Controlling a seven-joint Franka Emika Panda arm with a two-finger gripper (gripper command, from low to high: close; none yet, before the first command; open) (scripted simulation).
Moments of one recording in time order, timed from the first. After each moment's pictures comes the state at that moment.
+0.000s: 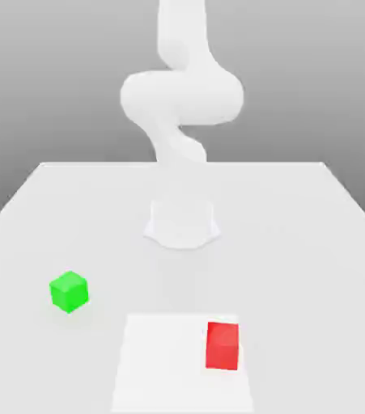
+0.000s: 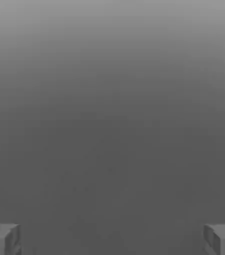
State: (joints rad) arm 0.00 -0.71 0.01 -2.34 0.01 2.35 0.82
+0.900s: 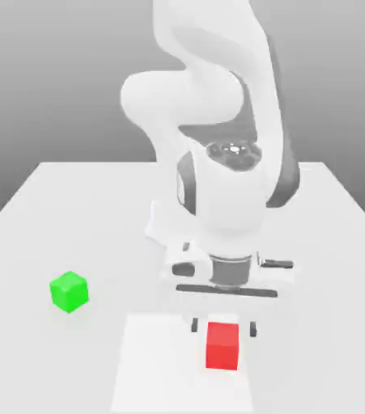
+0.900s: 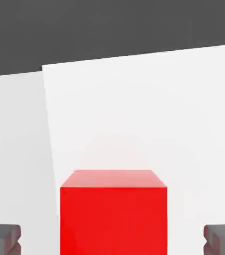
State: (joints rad) arm 0.08 0.27 0.06 -2.68 -0.08 2.94 1.11
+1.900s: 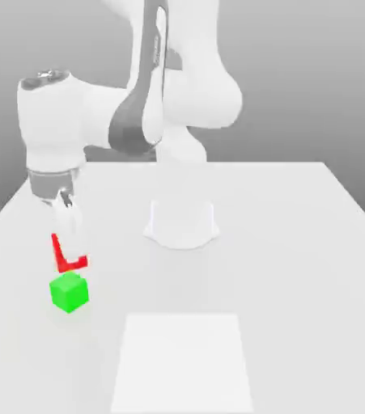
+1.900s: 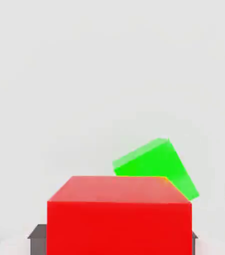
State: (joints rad) arm -0.52 -0.22 -0.21 -2.94 -0.11 2.72 1.46
